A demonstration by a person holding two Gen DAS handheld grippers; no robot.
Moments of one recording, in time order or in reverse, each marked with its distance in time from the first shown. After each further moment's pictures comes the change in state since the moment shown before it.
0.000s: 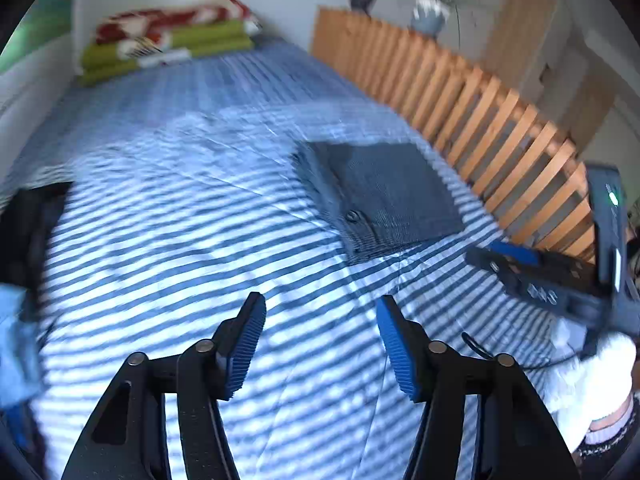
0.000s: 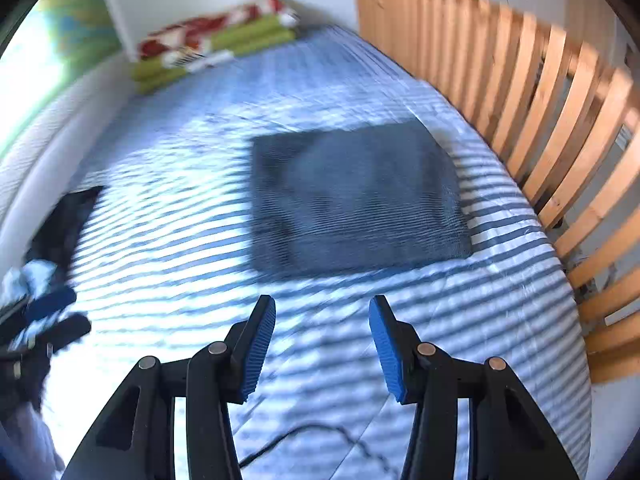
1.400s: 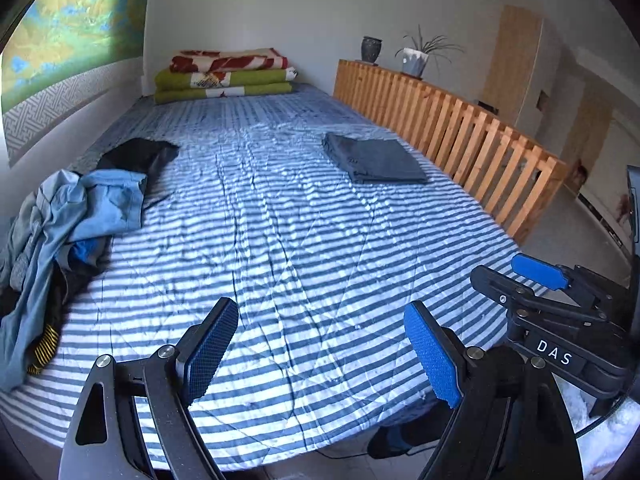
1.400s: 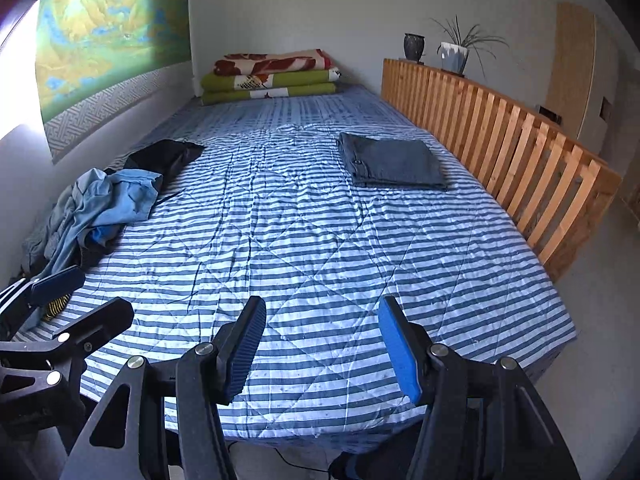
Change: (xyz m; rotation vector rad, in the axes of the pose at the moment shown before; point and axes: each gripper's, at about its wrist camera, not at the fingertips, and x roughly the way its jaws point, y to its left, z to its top) left arm -0.241 -0.033 -0.306 -0.013 -0.166 0.086; right arm -0.212 0.141 -0.279 -0.108 -0.207 -0.075
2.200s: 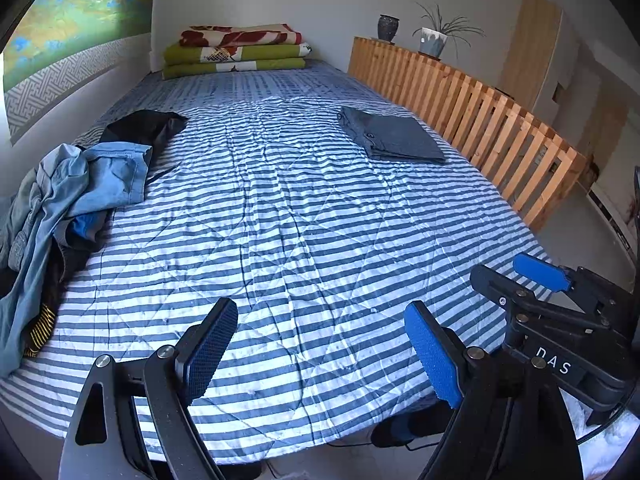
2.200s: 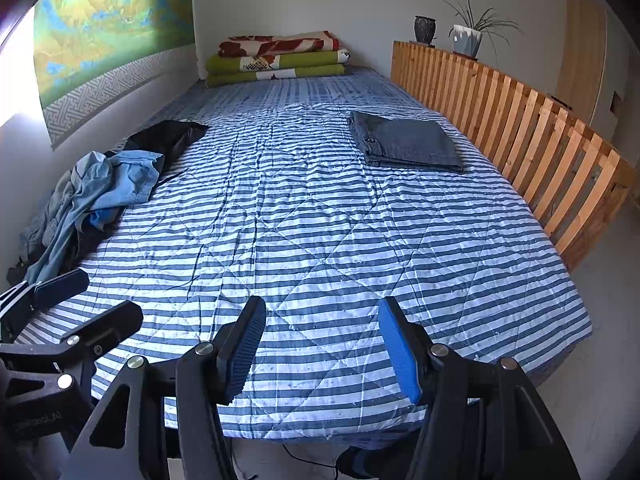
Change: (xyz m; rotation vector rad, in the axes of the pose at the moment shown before) left arm 0.034 0.014 -0.004 -0.036 0.068 0.038; right arm 0.030 0.010 -0.006 -0.015 0.058 0.021
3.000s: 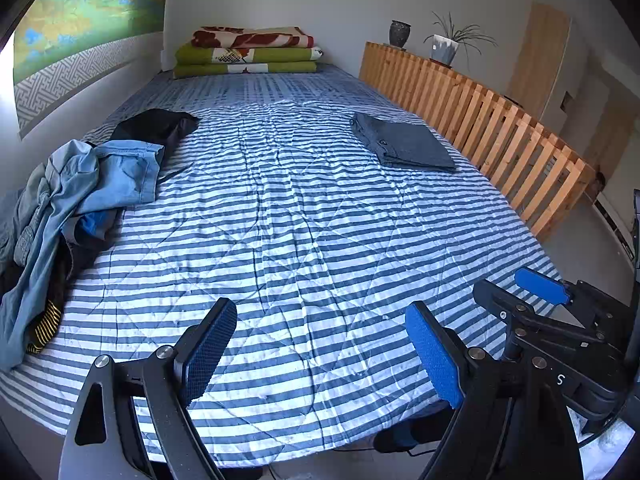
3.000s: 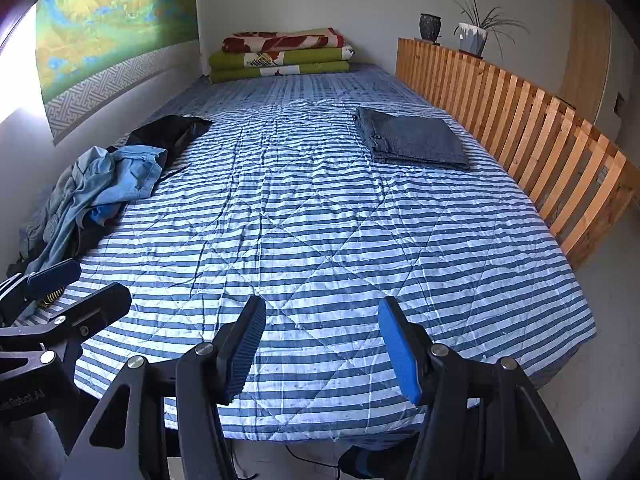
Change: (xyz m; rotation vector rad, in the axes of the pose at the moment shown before) left arm 0.001 0.014 0.003 -0.025 -0.016 0.024; right arm 0.007 0.005 0.000 -0.007 0.012 0.011
